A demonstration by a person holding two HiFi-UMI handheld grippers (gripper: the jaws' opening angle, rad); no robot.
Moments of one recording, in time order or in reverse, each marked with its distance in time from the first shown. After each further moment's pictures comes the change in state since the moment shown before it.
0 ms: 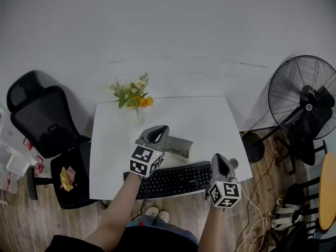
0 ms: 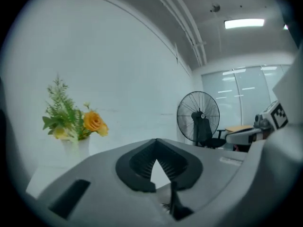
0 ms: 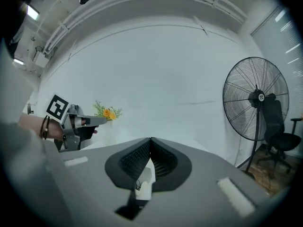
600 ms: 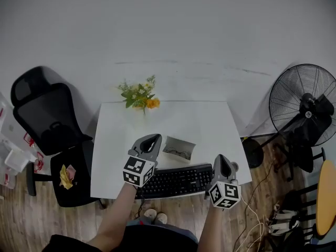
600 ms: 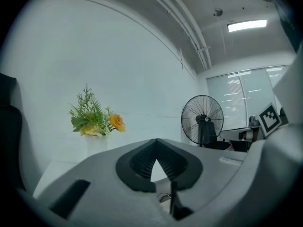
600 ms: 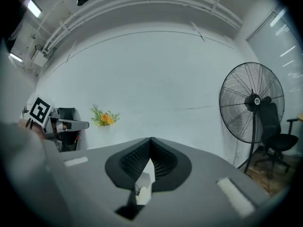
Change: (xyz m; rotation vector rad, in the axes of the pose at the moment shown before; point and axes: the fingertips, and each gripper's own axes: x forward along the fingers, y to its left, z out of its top) left arm -0.060 0.011 -0.004 -0.032 -0.044 0.071; right arm -0.004 0.003 0.012 -0.001 -0.058 -0.045
